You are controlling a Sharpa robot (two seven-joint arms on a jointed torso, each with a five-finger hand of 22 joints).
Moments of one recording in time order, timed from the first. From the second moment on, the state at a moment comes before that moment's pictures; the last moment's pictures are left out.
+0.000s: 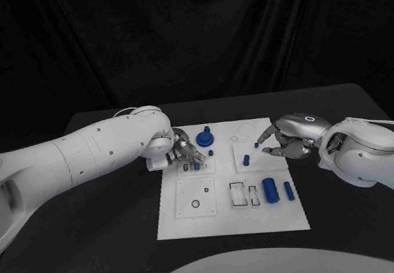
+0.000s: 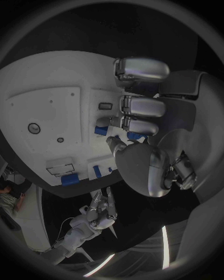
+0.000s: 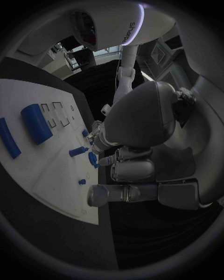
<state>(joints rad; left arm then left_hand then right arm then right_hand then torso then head) 1.25 -0.52 -0.21 1.14 -0.80 0.31 -0.55 0.93 0.08 0.25 0.13 0.08 0.88 0.06 0.42 0.99 1.46 0.01 1.57 1.31 1.47 -0.04 1.57 1.31 0.02 1.45 0.07 1.47 1.31 1.16 -0.89 -0.21 1.57 -1.54 -0.36 -0.04 1.37 -0.01 0.22 0.19 0.37 0.87 0.11 0.11 0.08 1.44 0.01 1.43 1.31 1.47 -0.07 1.34 1.31 0.12 1.39 0.05 0.64 1.31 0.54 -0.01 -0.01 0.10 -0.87</state>
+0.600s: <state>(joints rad) 1.25 -0.57 -0.21 1.19 -0.80 0.28 -0.55 0.94 0.08 0.25 0.12 0.09 0.88 0.07 0.43 1.01 1.46 0.01 1.57 1.31 1.47 -0.04 1.57 1.31 0.02 1.46 0.07 1.47 1.31 1.16 -0.89 -0.21 1.57 -1.54 -0.36 -0.04 1.37 -0.01 0.22 0.19 0.37 0.87 0.11 0.11 0.08 1.44 0.00 1.42 1.31 1.47 -0.07 1.34 1.31 0.12 1.39 0.05 0.63 1.31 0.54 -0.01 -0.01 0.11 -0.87</state>
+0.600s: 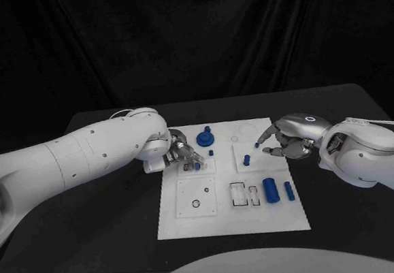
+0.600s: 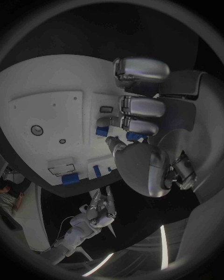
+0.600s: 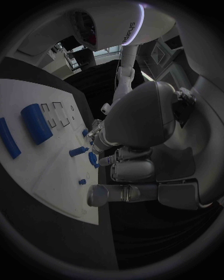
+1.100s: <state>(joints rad) 1.25 -0.63 -0.21 1.29 -0.84 0.22 -0.51 0.92 0.06 0.18 0.16 0.05 0.85 0.08 0.43 1.03 1.47 0.00 1.57 1.31 1.47 -0.04 1.57 1.31 0.02 1.46 0.07 1.47 1.31 1.16 -0.89 -0.21 1.57 -1.54 -0.36 -0.04 1.38 -0.02 0.22 0.19 0.37 0.87 0.11 0.11 0.08 1.43 0.01 1.42 1.31 1.47 -0.07 1.33 1.31 0.12 1.39 0.05 0.63 1.31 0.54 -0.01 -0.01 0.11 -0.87</state>
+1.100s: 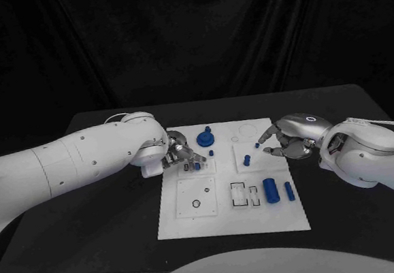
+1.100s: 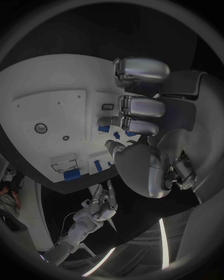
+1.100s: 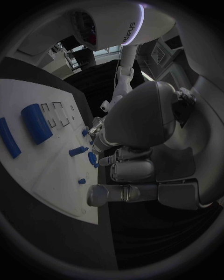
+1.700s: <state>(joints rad) 1.25 -0.67 -0.21 1.36 -0.93 0.16 -0.46 0.94 0.06 0.18 0.16 0.06 0.84 0.07 0.42 1.03 1.47 0.00 1.57 1.31 1.47 -0.04 1.57 1.31 0.02 1.46 0.07 1.47 1.31 1.16 -0.89 -0.21 1.57 -1.54 -0.36 -0.04 1.38 -0.02 0.22 0.19 0.37 0.87 0.11 0.11 0.08 1.43 0.01 1.42 1.31 1.47 -0.07 1.33 1.31 0.12 1.39 0.05 0.62 1.31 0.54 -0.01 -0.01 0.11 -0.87</state>
